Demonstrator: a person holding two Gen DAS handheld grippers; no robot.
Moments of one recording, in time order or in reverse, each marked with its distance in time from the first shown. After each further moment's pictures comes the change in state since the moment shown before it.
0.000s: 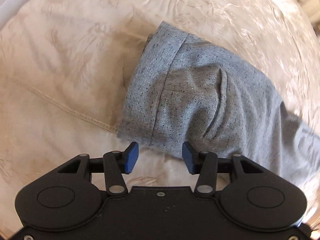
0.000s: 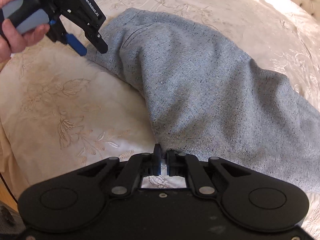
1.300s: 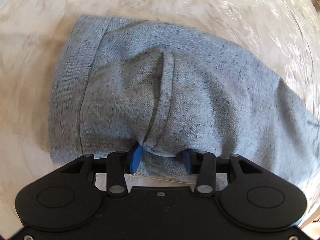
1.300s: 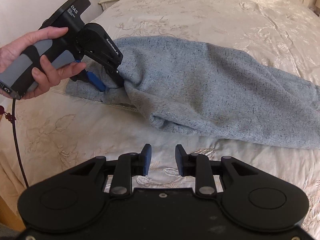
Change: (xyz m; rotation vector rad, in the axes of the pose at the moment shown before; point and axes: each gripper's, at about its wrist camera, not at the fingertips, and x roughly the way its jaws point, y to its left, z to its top) left arm 0.046 -0.085 0.023 0.127 0.118 0.049; right arm -0.019 -0.028 -0.017 0.278 -0.105 -0.032
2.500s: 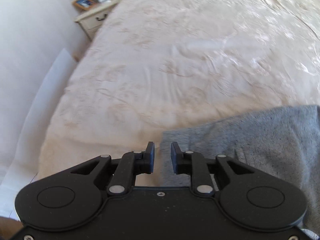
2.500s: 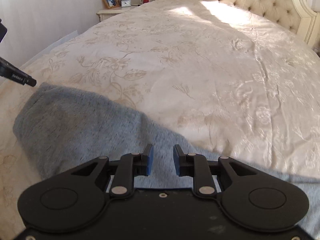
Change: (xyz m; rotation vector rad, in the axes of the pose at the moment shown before) left arm -0.078 0.005 0.007 0.241 -0.397 0.392; right arm 0.024 -0.126 0.124 -0.149 -0.099 -0.040
